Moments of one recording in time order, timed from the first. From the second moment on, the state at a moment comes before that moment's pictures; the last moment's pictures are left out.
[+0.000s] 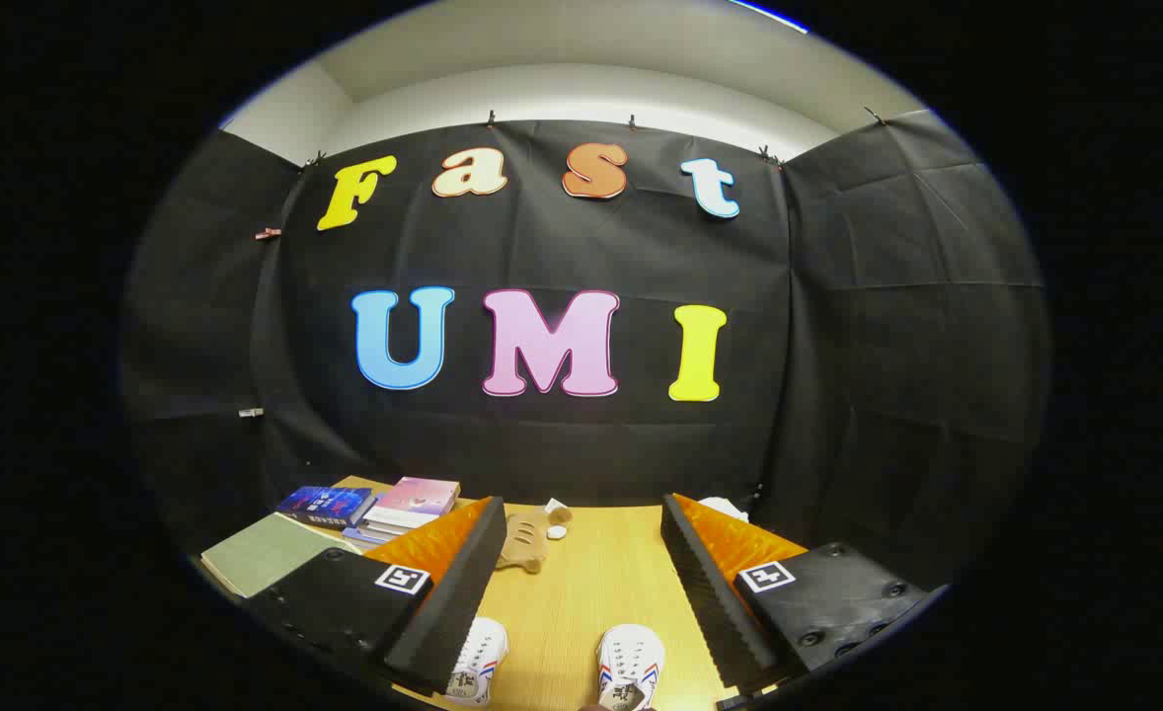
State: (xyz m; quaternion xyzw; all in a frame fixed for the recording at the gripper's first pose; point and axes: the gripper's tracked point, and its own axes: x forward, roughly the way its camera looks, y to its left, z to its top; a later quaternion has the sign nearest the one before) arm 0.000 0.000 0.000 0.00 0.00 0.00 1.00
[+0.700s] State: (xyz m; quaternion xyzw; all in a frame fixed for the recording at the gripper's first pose) arm 0.007 0.002 -0.013 0.02 0.02 -0.01 1.00
